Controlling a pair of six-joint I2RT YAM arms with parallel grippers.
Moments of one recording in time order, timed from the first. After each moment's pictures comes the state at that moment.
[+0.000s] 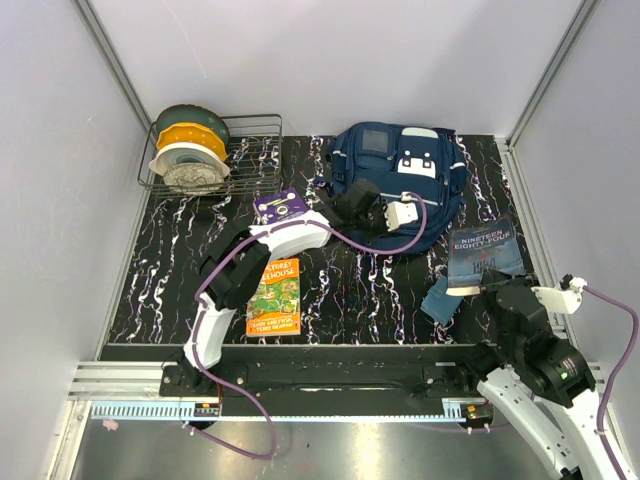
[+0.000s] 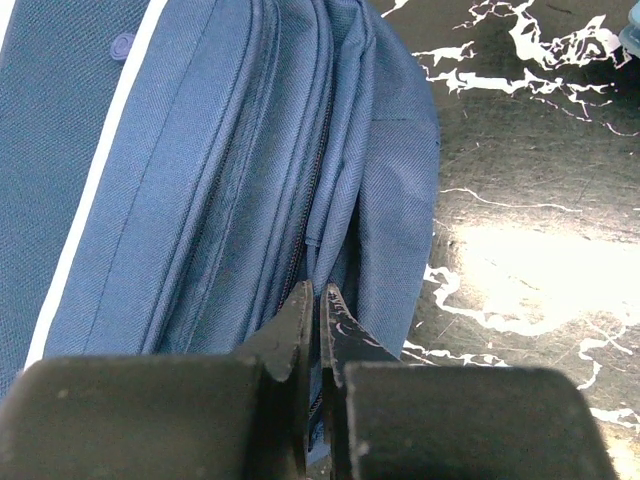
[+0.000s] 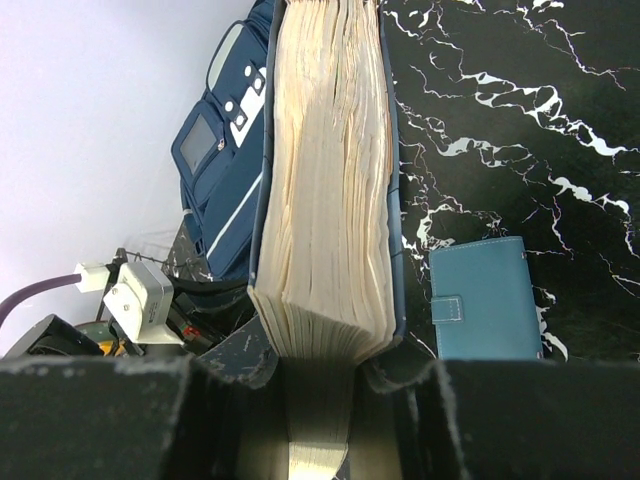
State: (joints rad) left arm -0.83 2.11 1.58 -0.10 0.32 0.54; right arm 0.52 0.25 0.74 -0.96 0.77 1.29
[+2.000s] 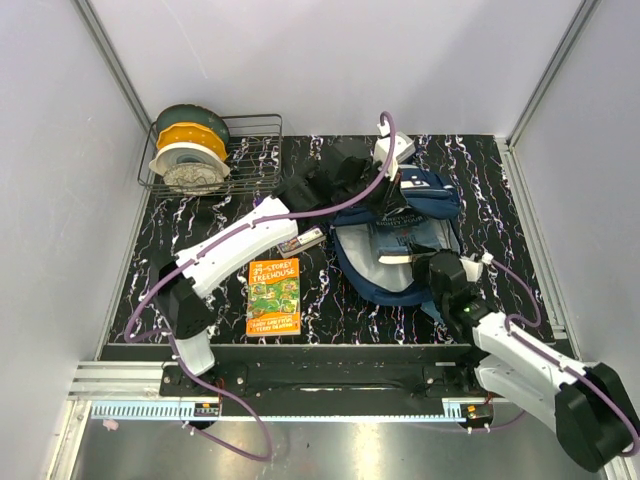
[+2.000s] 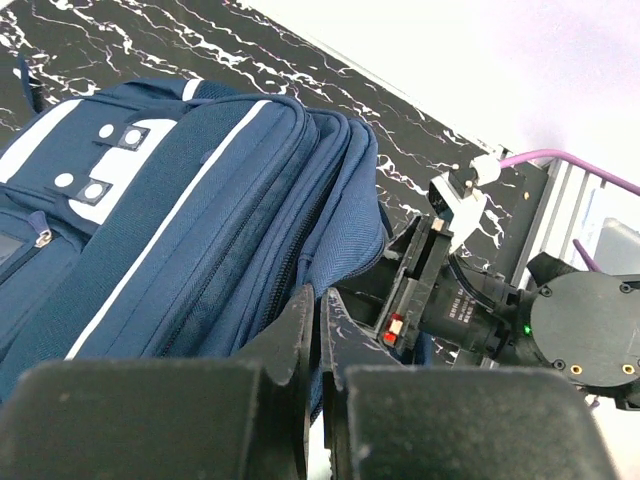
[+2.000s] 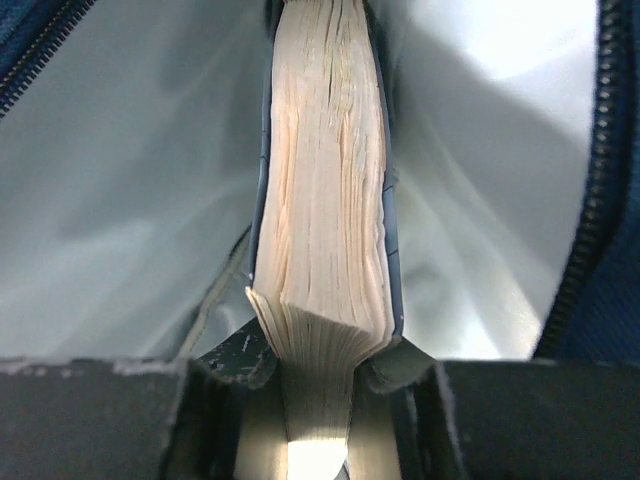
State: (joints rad) left arm -0.90 1.78 1.82 -0.40 0.25 -0.16; right arm 0.52 0.83 0.29 0.11 0.43 1.68
